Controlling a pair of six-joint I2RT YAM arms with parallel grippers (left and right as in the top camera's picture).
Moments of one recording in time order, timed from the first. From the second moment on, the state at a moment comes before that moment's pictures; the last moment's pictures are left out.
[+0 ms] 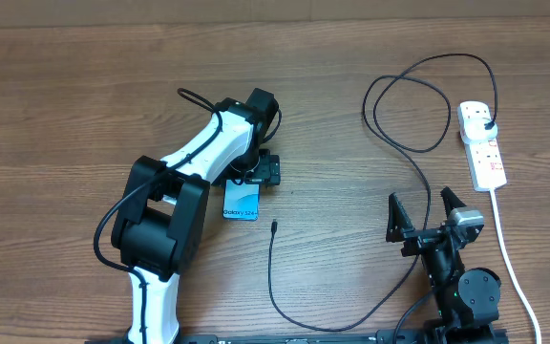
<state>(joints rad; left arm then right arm) -0.43 2.13 1.51 -1.02 -0.02 -0.47 0.13 0.01 0.02 -0.04 -0.02 0.15</state>
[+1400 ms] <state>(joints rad) -0.43 2.13 1.51 -1.00 0.06 -0.39 0.13 0.01 0.02 -0.03 -0.02 0.15</state>
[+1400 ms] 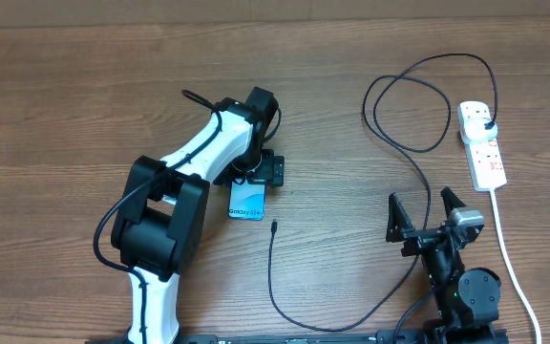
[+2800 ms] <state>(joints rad) -0.44 2.13 1.51 -0.97 0.00 -0.39 0.13 0.01 0.02 -0.03 -0.02 0.15</state>
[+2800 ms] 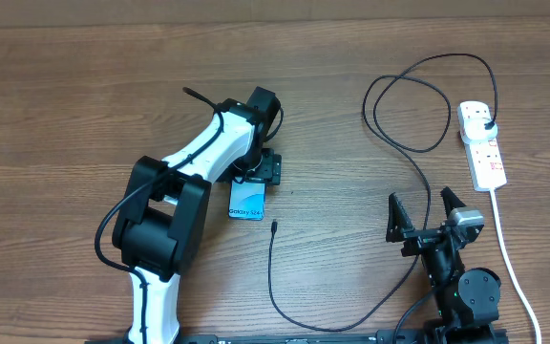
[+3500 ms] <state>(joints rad) -0.47 2.11 1.48 -0.91 -0.02 -0.39 0.13 0.01 0.02 -0.04 -0.02 0.15</state>
